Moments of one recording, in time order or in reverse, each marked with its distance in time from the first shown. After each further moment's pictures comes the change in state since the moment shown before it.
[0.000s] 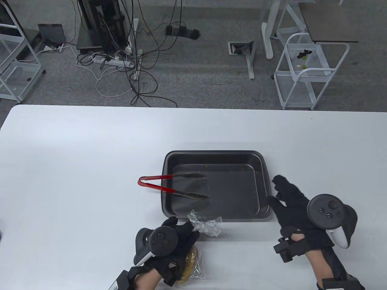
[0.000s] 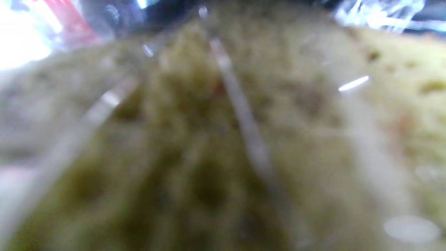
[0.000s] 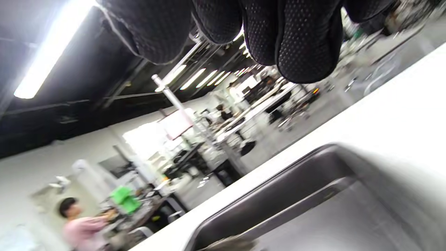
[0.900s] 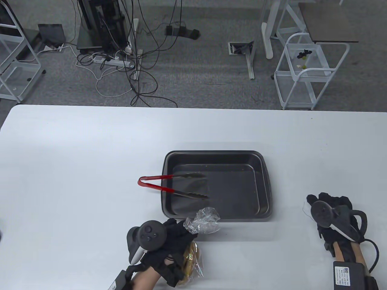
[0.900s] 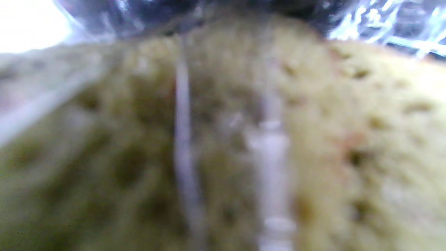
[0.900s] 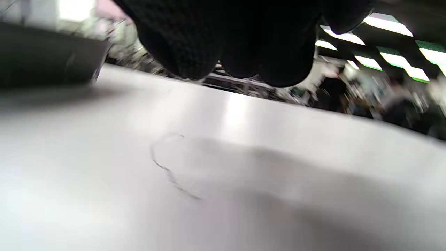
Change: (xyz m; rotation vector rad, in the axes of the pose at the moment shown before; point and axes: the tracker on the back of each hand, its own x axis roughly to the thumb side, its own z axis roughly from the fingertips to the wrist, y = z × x) left_hand -0.018 0.000 0.001 -0.002 0.093 0.233; right_hand -0.166 0.063 -0.017 0.155 -0.091 0.990
